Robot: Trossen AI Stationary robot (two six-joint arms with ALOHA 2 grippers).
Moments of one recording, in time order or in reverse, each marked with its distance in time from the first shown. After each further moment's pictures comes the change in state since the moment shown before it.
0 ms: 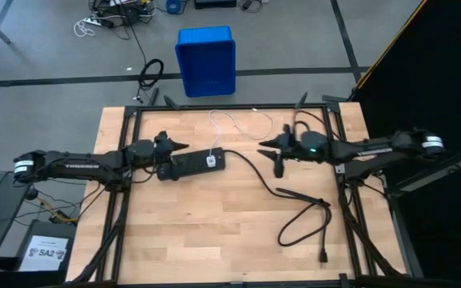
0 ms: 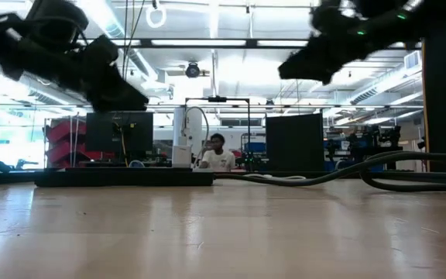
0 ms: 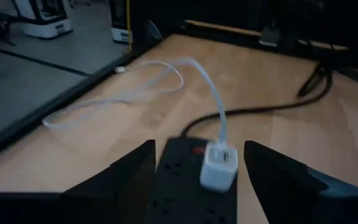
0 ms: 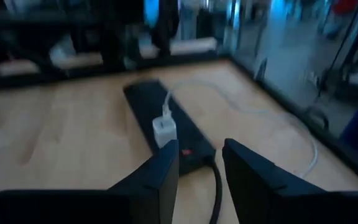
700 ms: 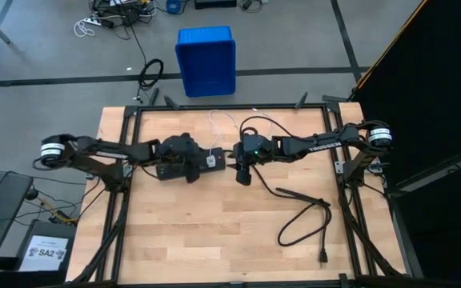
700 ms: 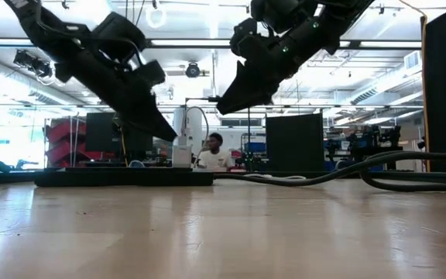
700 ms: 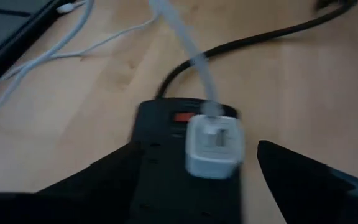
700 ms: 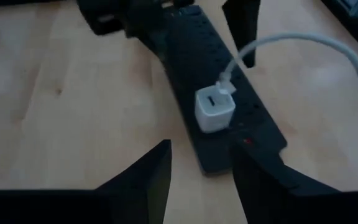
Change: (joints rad) left arm 0.003 0.489 0.281 -0.115 0.093 0.102; right arm 0.023 0.586 0.539 -0.333 -0.118 -0.021
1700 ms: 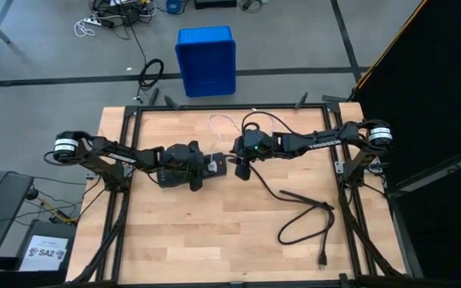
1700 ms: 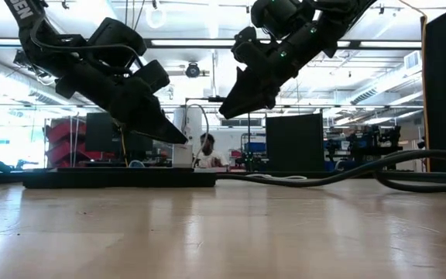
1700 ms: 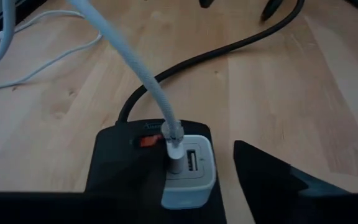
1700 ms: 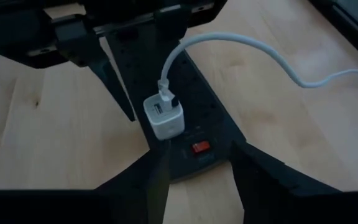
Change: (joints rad) left arm -0.070 0.160 -0.061 0.301 0.059 0.018; right arm -0.038 -0.001 0.000 -0.015 0.015 0.068
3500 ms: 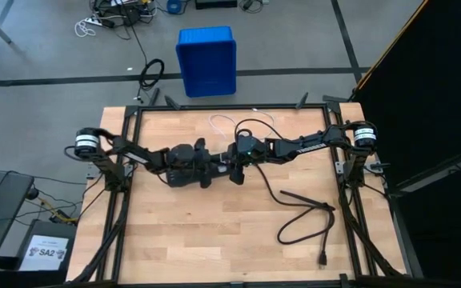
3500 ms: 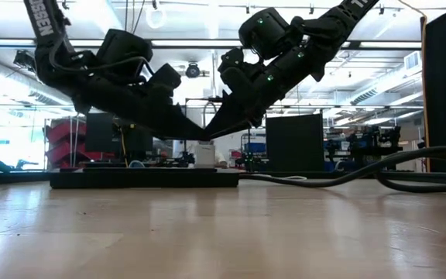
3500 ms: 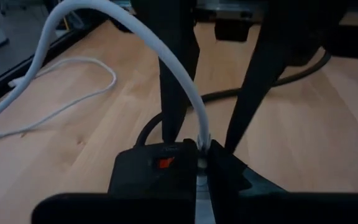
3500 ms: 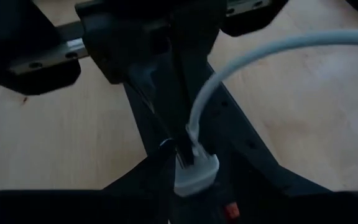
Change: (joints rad) left arm 0.000 0.273 0.012 0.373 -0.030 0.004; right arm 0.003 0.150 0.000 0.175 -0.026 -0.028
